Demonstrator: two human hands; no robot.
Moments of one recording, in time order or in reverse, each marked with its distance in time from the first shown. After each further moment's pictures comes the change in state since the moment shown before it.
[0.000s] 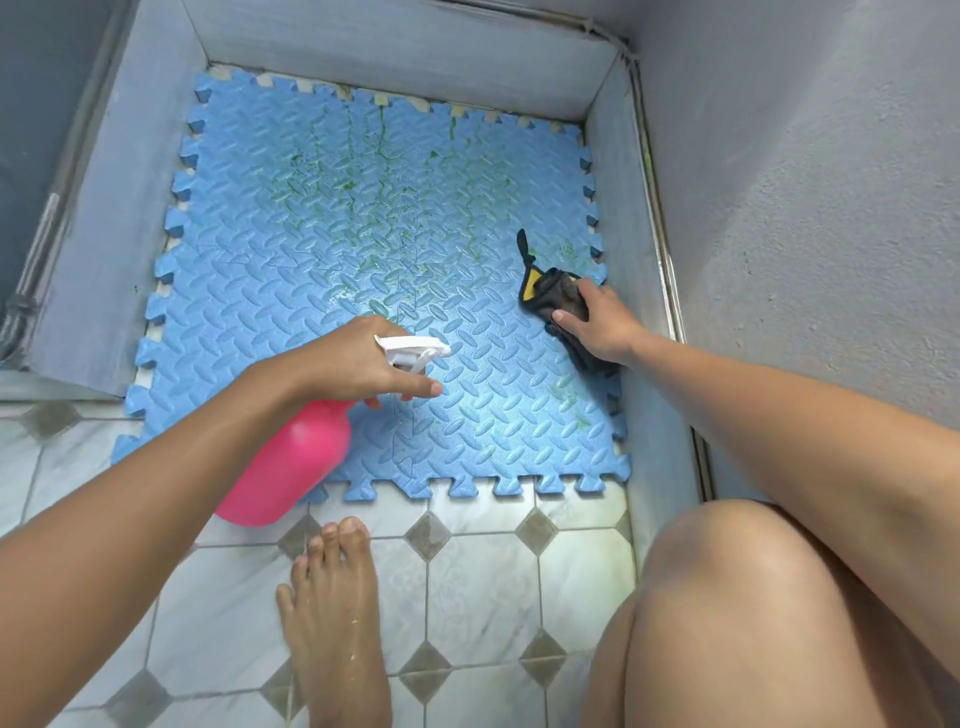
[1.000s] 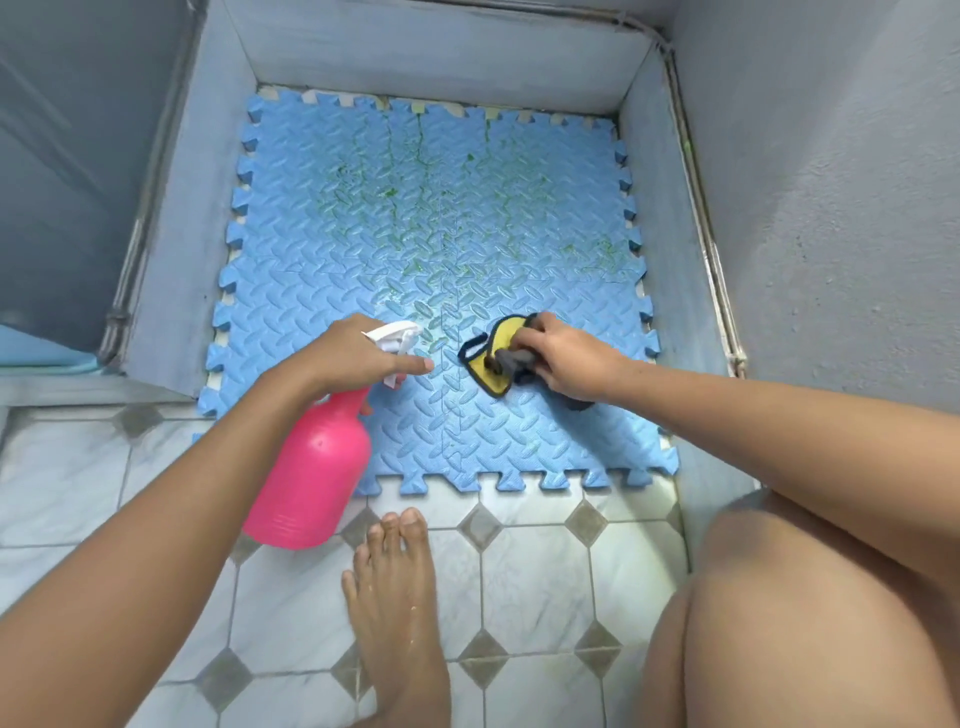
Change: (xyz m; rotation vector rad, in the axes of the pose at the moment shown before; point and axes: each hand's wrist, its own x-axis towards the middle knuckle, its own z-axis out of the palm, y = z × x) left_hand -0.020 -0.037 -0.031 -0.016 0.211 -0.242; right_hand -0.045 -0.083 0.050 -0.232 -0.075 -0.501
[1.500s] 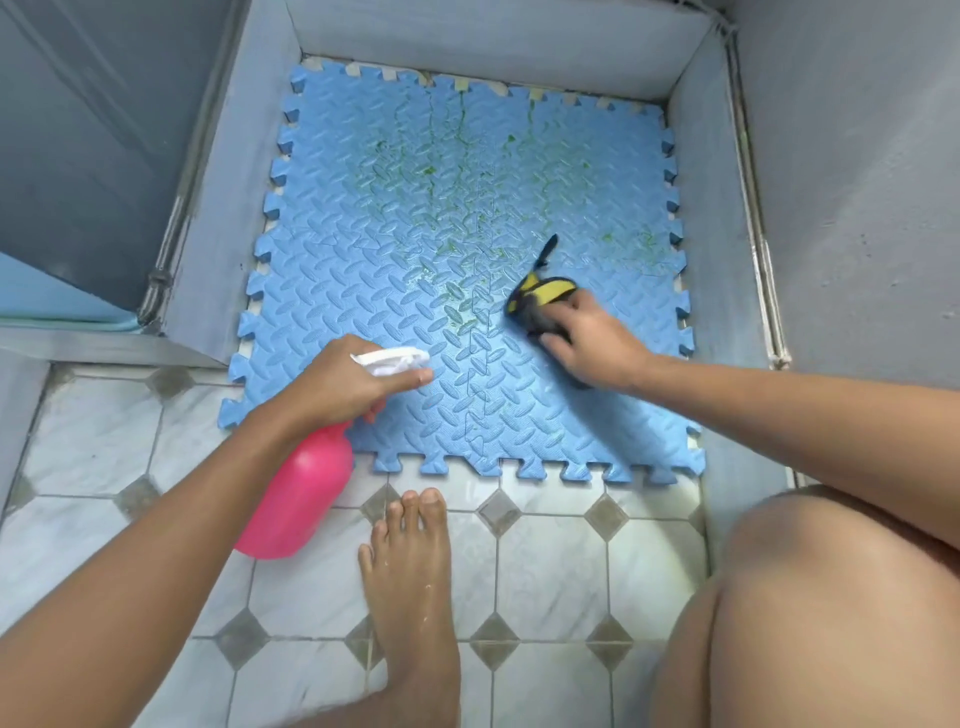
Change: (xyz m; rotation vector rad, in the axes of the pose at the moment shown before) left_hand -0.040 -0.050 0.014 -0.143 0.088 0.089; right_hand 0.006 -0.010 0.005 0.088 0.061 0.065
